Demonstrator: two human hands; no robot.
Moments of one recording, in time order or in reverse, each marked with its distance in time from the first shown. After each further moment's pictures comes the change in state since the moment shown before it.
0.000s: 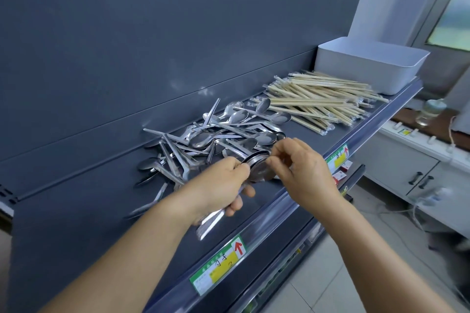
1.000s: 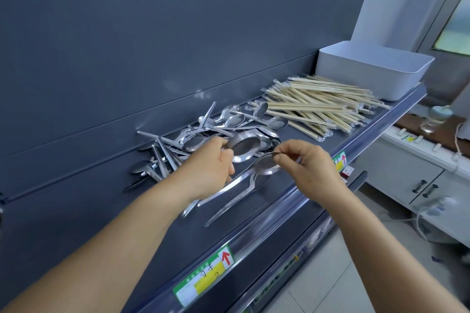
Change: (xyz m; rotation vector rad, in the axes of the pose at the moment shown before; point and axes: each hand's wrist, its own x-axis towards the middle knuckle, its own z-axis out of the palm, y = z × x) left_hand 0.024 0.013 -0.009 0.209 0.250 0.137; right_hand 0.020 0.028 -0.018 0.150 -0.105 0.174
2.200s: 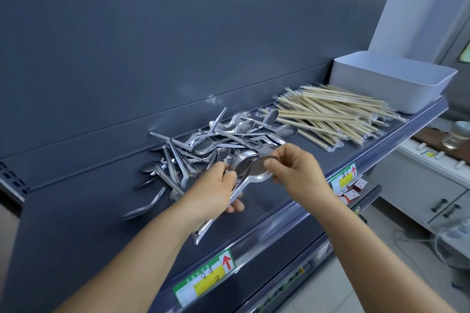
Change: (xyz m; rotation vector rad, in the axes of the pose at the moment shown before) left_hand -0.013 -0.018 0.022 -0.215 0.031 -0.170; right_hand 0.011 -0.006 0.024 0.411 -0.085 0.150
